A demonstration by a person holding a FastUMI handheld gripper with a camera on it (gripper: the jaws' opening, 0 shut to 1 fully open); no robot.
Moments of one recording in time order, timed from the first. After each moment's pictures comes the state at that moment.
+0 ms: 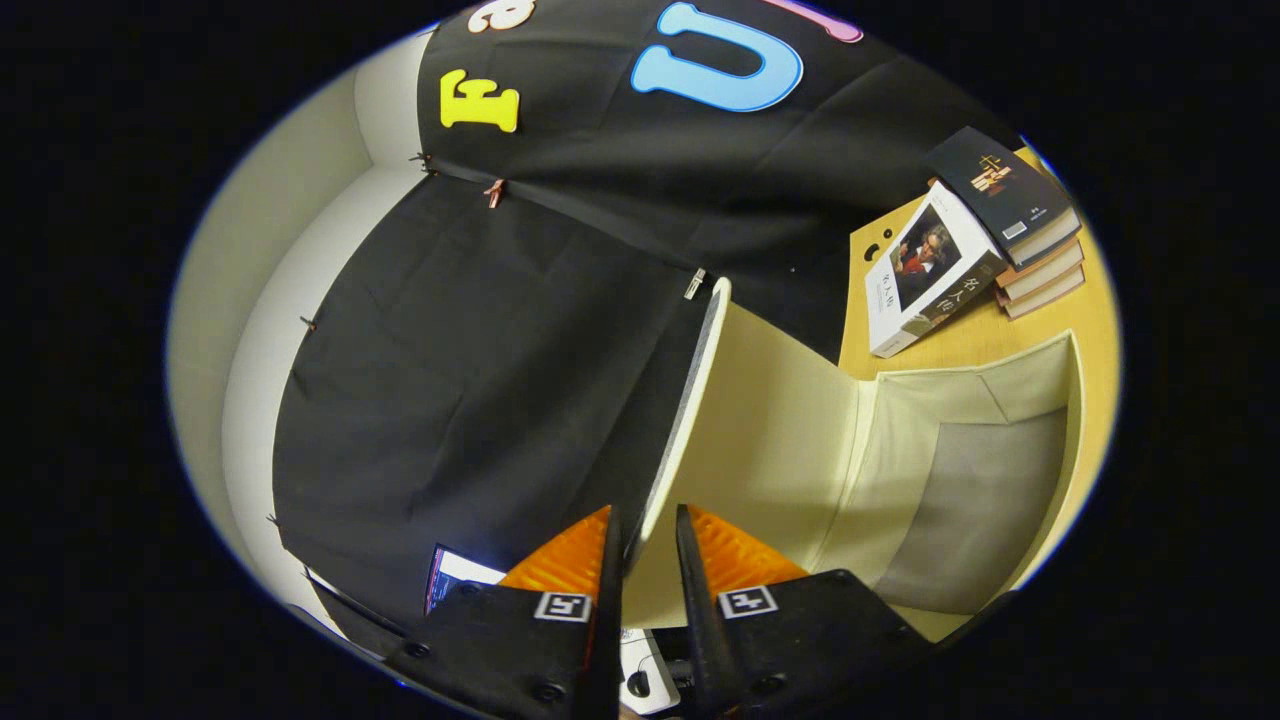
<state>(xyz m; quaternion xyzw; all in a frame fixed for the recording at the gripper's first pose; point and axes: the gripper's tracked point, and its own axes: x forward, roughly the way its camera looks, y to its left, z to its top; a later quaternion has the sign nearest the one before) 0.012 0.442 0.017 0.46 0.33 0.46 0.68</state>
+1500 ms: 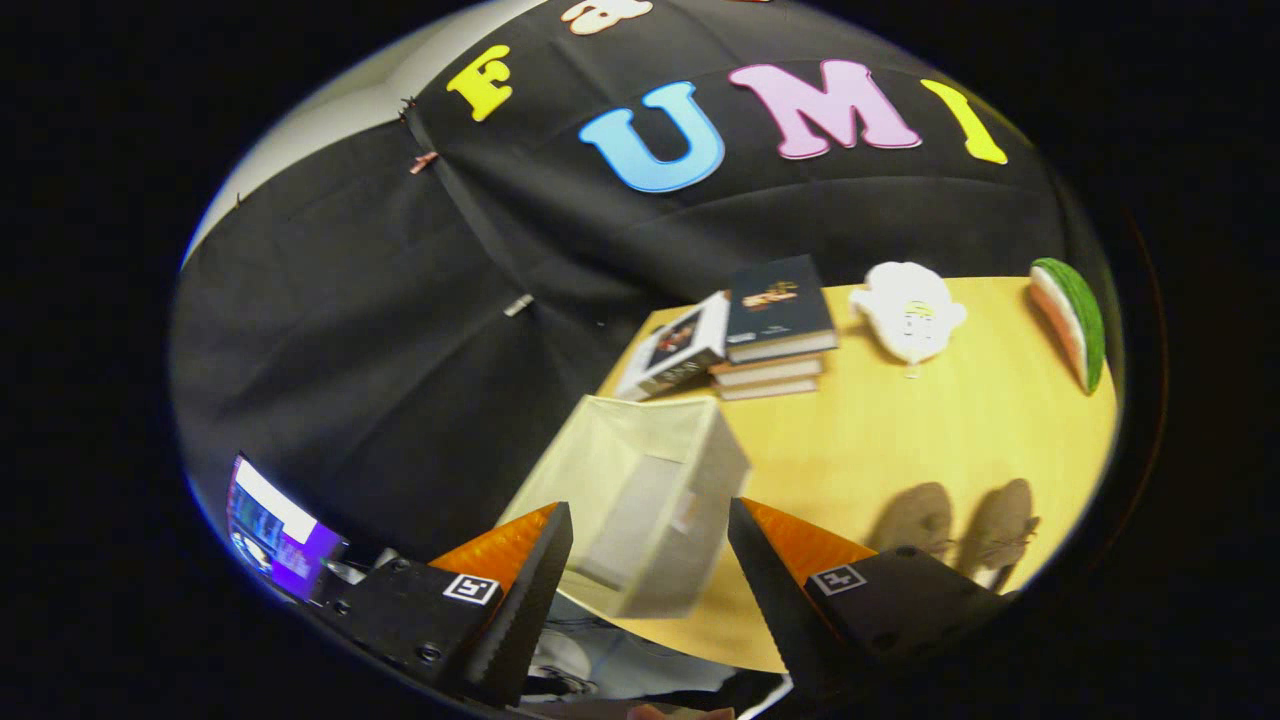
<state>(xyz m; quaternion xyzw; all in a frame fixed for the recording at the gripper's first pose) -0.020 0.195 -0.120 0.21 0.33 0.22 0.89</state>
